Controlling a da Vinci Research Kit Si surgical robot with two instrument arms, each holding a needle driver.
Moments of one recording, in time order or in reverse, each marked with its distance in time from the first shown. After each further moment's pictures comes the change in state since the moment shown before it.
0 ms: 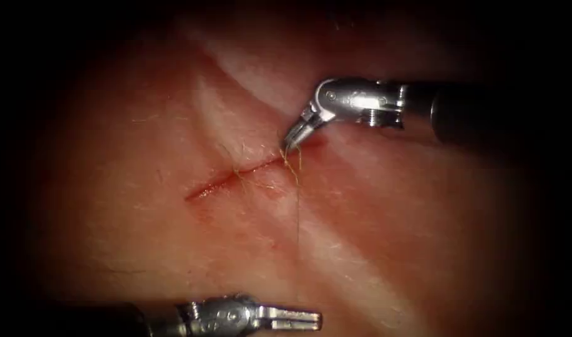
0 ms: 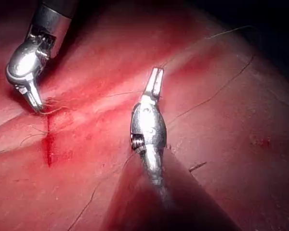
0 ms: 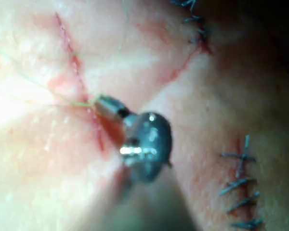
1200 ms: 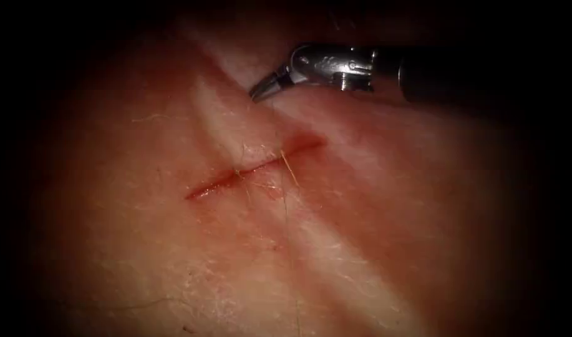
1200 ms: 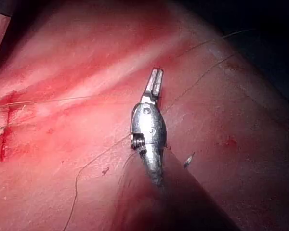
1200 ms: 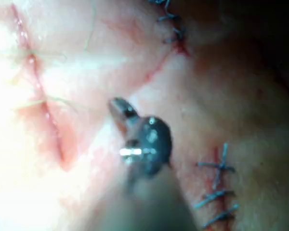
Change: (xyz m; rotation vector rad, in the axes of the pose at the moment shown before) right arm -0.003 0.006 -0.001 -0.271 -0.078 0.010; left arm -0.003 0.007 0.003 0.011 -0.014 -0.054
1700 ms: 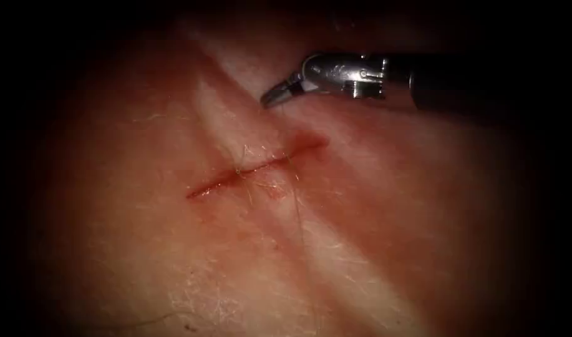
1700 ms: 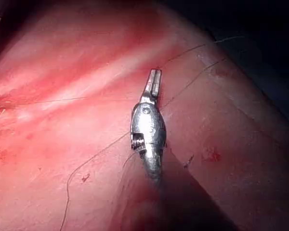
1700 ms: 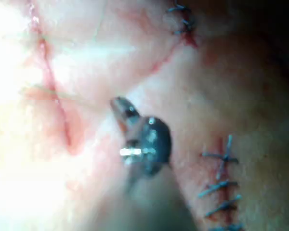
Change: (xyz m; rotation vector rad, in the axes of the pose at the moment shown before) right arm -0.002 -0.001 -0.002 -0.044 -0.040 0.005; left arm -0.001 0.002 0.003 0.003 0.003 -0.025
